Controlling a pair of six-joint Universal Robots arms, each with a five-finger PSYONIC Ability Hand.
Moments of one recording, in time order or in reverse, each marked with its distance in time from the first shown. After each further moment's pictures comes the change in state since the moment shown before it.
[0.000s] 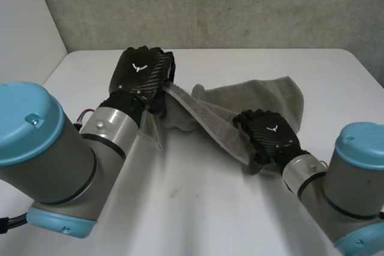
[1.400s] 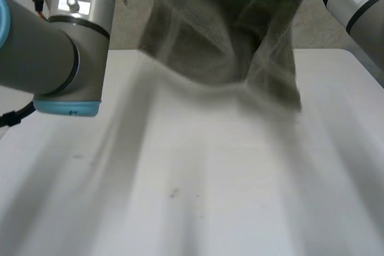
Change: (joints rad) left arm 0.086 -0.067 0.407 0.247 0.008 0.181; right arm -0.107 0.004 -0.954 0.370 -0.202 -0.417; left_hand 0.000 0.000 0.000 0.000 0.000; right_hand 1.094 1.083 1.100 1.074 1.085
